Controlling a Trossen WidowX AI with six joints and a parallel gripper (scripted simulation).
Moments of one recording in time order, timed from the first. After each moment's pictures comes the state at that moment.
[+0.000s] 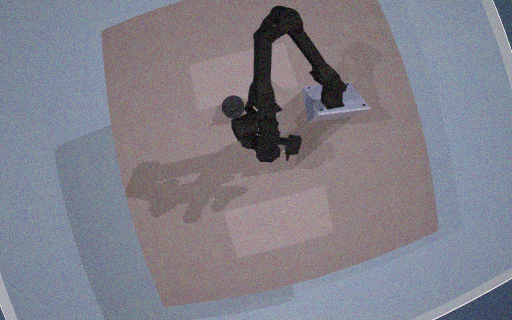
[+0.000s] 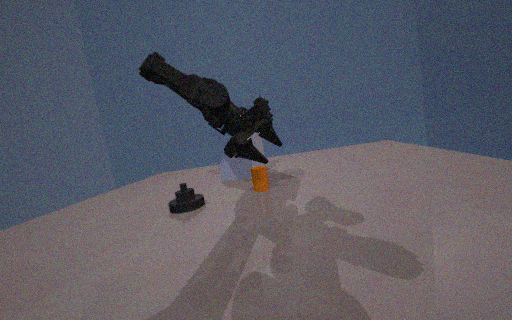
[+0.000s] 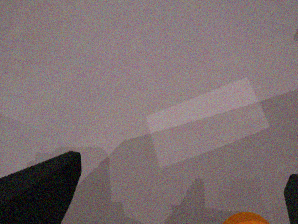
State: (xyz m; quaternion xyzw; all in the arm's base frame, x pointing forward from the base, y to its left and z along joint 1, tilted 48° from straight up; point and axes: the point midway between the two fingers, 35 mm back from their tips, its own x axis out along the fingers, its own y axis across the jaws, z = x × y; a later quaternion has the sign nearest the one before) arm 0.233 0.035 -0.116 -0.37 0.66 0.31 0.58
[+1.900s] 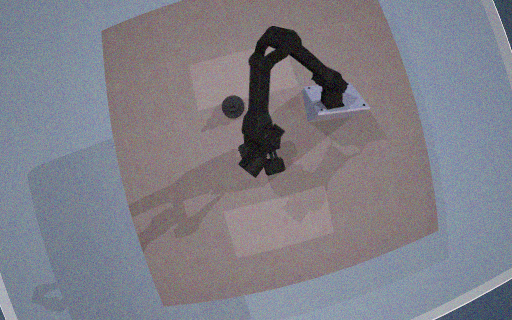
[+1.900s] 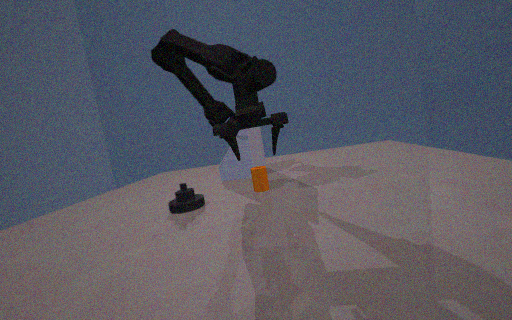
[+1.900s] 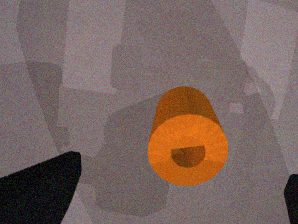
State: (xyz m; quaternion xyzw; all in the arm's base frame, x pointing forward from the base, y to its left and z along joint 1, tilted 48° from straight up) arm 0.248 0.024 -0.094 -0.28 0.67 -0.28 0.63
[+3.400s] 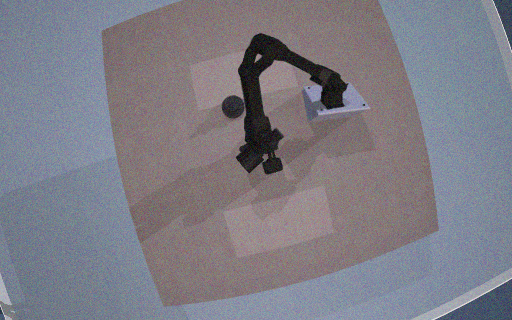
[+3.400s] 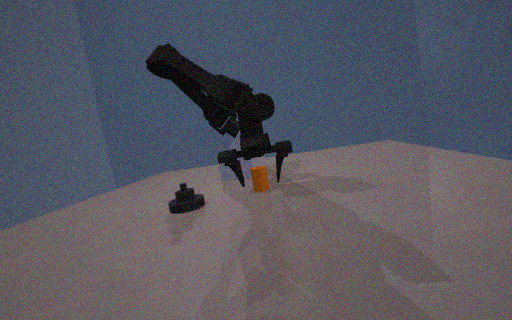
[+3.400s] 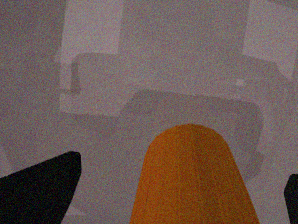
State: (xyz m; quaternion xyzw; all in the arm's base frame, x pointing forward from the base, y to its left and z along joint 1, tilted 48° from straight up) arm 0.244 -0.030 -0.141 -0.29 0.67 -0.28 0.62
